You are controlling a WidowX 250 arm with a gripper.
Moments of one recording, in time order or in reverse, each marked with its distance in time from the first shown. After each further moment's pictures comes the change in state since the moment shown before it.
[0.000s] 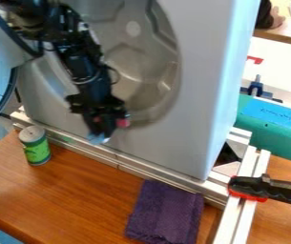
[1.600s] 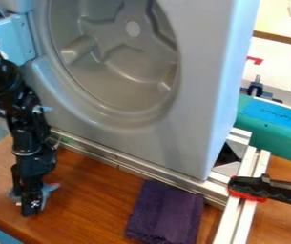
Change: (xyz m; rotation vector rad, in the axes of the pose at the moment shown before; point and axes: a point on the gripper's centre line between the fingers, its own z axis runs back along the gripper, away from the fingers) arm -0.121 0.117 -0.068 0.122 0.452 -0.628
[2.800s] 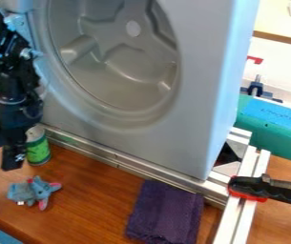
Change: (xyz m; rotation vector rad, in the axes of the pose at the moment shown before) arm -0.031 0.014 0.093 0.157 0.046 0.118
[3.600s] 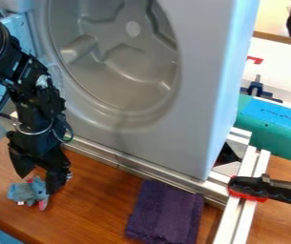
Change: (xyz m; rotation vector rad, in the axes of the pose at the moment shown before) arm 0.027 -0.068 0.006 -0.043 -0.198 0.447
